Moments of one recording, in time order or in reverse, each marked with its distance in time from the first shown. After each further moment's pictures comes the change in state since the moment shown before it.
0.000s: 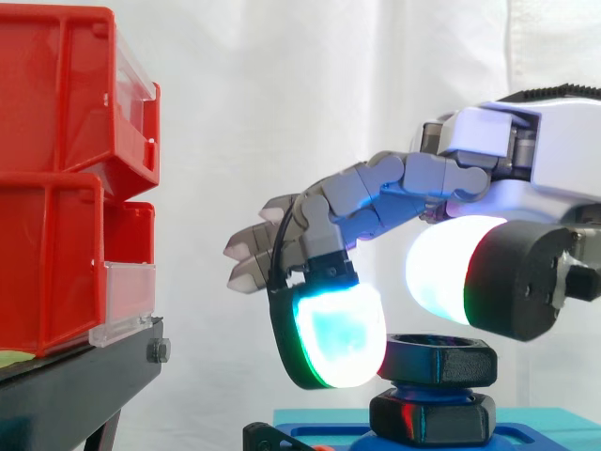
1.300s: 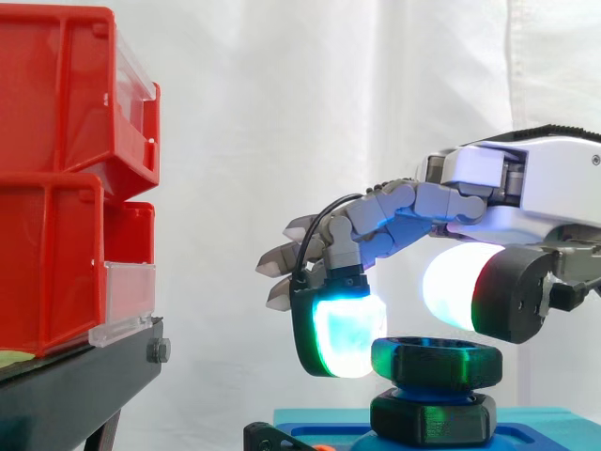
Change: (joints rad) arm -0.094 0.001 0.000 -0.010 -0.119 0.002
